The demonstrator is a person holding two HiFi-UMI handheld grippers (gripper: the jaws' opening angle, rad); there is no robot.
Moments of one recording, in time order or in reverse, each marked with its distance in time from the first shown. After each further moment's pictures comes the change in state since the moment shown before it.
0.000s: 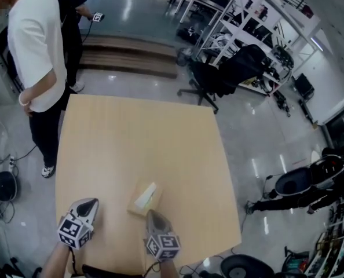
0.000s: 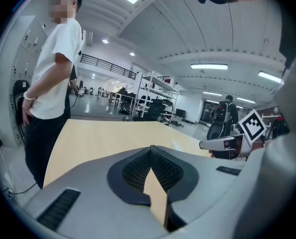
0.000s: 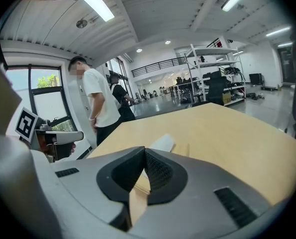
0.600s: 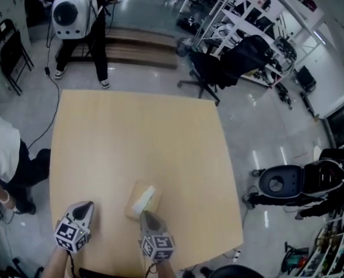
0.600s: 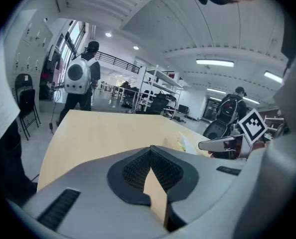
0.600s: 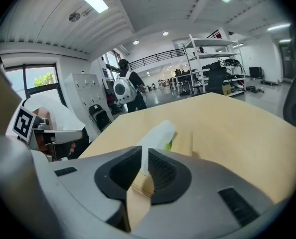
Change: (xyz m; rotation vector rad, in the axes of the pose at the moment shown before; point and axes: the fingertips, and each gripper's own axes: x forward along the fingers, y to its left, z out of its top) left arm 0.019 0.018 -0.022 -0.043 0.073 0.017; right arm 0.033 -0.003 -0.021 0.029 0.088 -0.001
